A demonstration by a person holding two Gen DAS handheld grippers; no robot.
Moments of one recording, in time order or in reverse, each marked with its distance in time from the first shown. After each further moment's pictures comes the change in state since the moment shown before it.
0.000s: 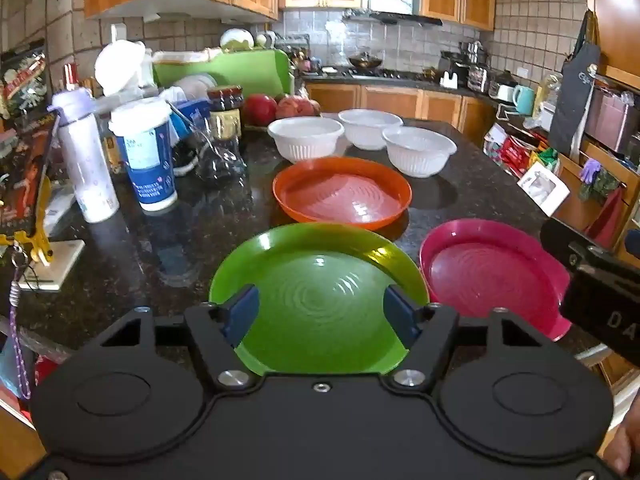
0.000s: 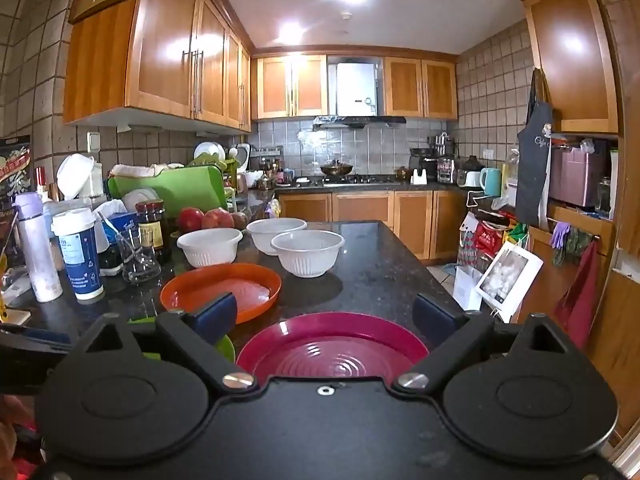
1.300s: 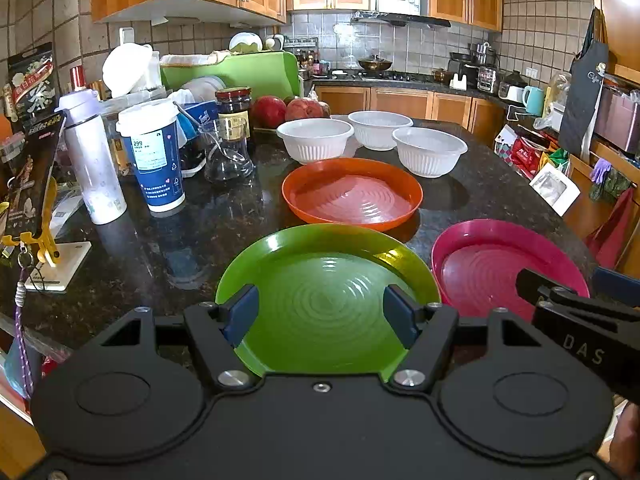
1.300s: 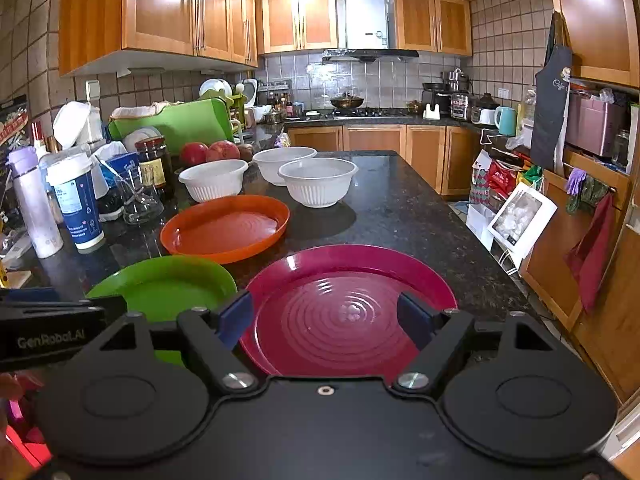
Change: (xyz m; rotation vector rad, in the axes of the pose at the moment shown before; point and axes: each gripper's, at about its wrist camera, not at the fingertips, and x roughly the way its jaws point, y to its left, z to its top) left arm 0.006 -0.001 -0.001 -0.001 0.001 0.029; right arm 0.029 -0.004 -0.005 -0.007 0.231 0.037
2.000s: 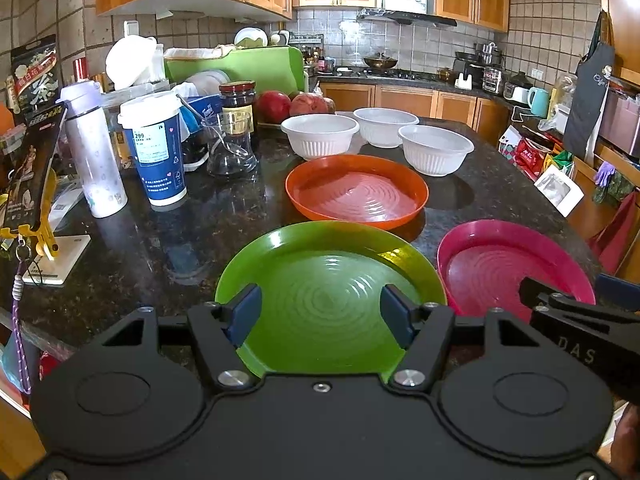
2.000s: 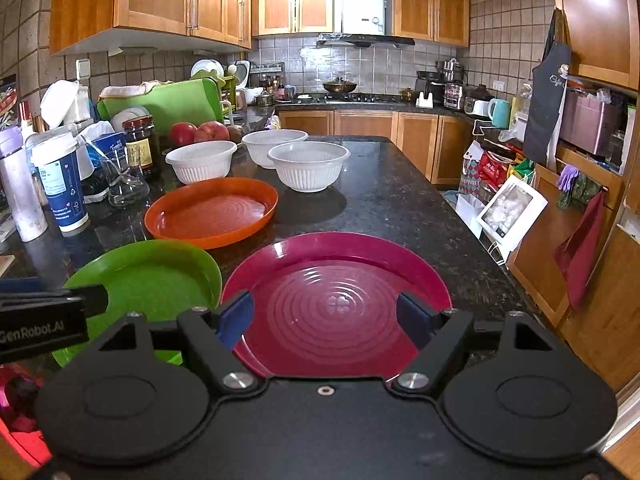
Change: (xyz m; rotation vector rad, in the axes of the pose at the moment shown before) left arm 0.005 0.001 0.000 -0.019 0.007 0.006; right arm 0.017 0.004 0.002 -0.024 0.051 -0.040
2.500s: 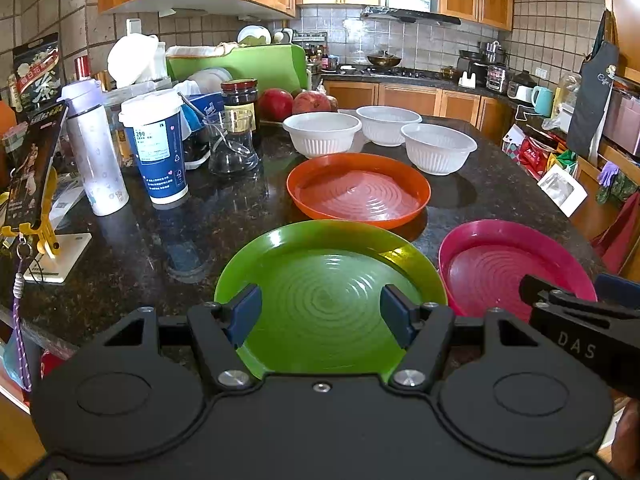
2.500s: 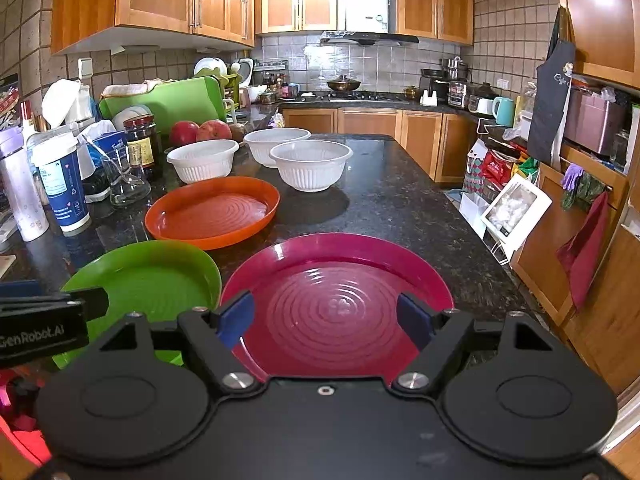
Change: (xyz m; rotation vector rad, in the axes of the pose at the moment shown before) left arm 0.003 -0.002 0.001 -0.005 0.008 0.010; right arm 0.003 -0.002 -0.001 -0.004 0.003 0.014
